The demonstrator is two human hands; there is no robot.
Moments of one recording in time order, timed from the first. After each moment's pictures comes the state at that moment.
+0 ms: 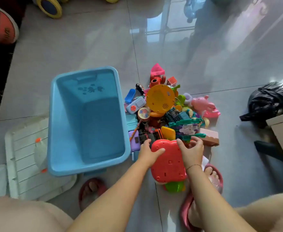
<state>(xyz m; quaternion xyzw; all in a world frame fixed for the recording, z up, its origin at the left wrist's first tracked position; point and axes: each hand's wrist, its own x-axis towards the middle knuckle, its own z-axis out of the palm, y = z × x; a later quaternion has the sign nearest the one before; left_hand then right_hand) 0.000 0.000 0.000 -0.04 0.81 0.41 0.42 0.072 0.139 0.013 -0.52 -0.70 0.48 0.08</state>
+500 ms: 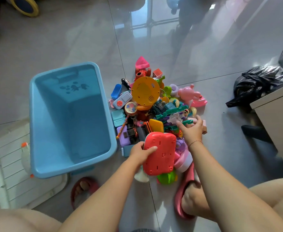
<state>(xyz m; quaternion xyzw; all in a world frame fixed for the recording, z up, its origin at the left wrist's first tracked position) 0.023 0.002 -0.002 -0.08 0.76 0.46 0.46 0.063 0.205 -0.001 -0.52 -0.67 0.51 0.08</state>
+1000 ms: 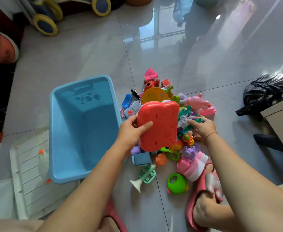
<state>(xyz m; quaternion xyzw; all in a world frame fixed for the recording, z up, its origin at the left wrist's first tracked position) -0.056 -0.011 0.119 -0.01 0.73 0.61 0.31 0.029 0.238 0.016 -0.50 -0.58 0.64 0.04</state>
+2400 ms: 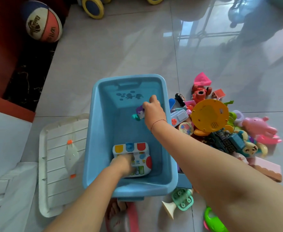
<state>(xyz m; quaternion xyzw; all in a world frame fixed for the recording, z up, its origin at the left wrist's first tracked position) -0.123 -0.190 -0.007 0.07 0.88 0.04 0.47 -0.212 -0.025 0.037 -0.06 -0.97 0.24 -0.08</state>
